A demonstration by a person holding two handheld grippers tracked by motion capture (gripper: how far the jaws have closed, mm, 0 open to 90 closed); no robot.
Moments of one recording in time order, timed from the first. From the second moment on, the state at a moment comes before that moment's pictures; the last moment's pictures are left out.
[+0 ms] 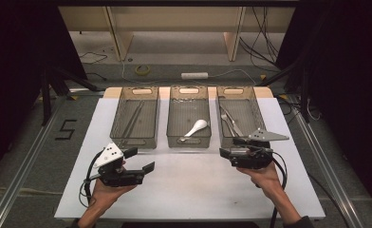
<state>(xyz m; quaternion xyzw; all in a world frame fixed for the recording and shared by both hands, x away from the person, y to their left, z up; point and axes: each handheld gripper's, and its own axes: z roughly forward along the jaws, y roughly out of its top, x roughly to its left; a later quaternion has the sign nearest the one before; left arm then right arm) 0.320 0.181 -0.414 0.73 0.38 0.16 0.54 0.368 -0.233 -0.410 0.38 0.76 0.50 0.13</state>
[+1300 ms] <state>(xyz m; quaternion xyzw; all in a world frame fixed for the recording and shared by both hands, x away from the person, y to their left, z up) 0.319 0.179 -0.414 0.74 0.38 0.16 0.54 0.320 -0.247 -0.428 0.38 0.75 0.52 0.16</state>
